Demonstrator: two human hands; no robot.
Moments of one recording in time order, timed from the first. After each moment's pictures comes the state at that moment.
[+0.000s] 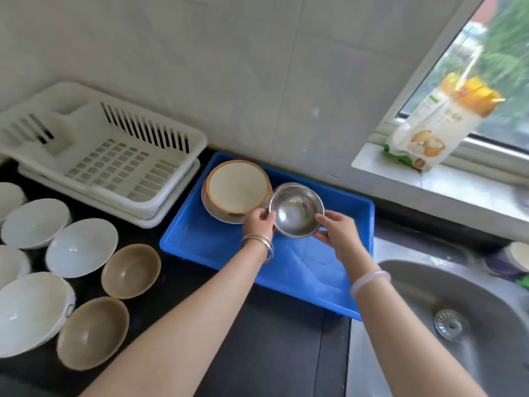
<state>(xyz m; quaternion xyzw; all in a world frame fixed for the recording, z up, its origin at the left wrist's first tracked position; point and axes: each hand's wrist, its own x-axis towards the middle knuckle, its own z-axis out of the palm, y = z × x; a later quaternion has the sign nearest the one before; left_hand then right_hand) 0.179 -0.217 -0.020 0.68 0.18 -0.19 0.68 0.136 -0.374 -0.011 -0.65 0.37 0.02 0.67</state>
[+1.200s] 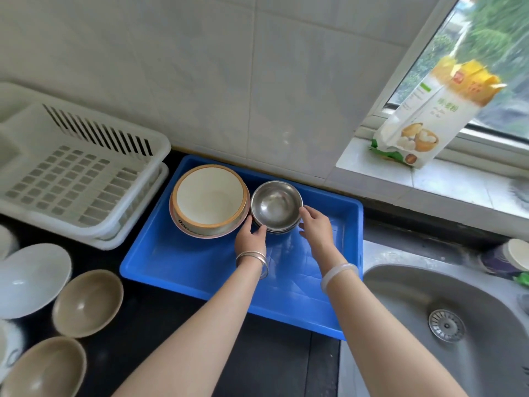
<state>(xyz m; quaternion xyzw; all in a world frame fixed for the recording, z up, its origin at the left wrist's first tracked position) 0.193 -0.268 -0.057 0.76 0.17 -0.19 0.59 0.180 -0.400 -0.056 -0.71 0.39 -0.01 0.59</state>
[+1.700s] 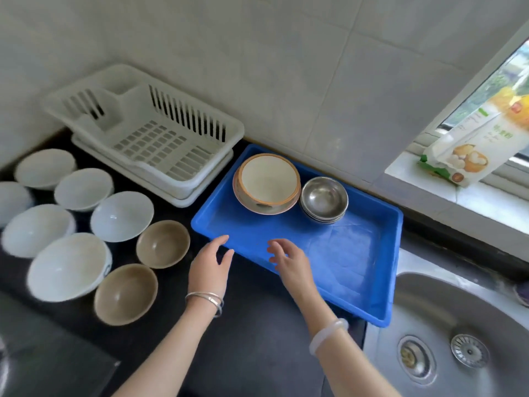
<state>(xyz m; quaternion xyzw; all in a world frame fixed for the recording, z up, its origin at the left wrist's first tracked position) 0.091 -0.080 -0.024 0.87 0.12 -0.06 0.48 0.090 -0.241 -0.034 -0.79 0.22 0.11 0.56</state>
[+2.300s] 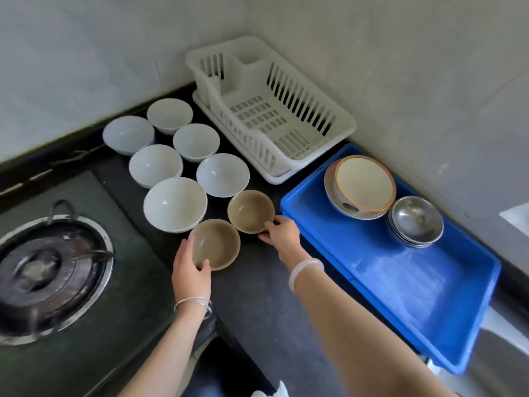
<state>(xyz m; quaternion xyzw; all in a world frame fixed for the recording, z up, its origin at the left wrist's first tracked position) 0.012 0.063 -0.082 0.81 0.38 0.08 0.45 0.145 -0.073 -0.074 -0.74 0.23 0.27 0.57</state>
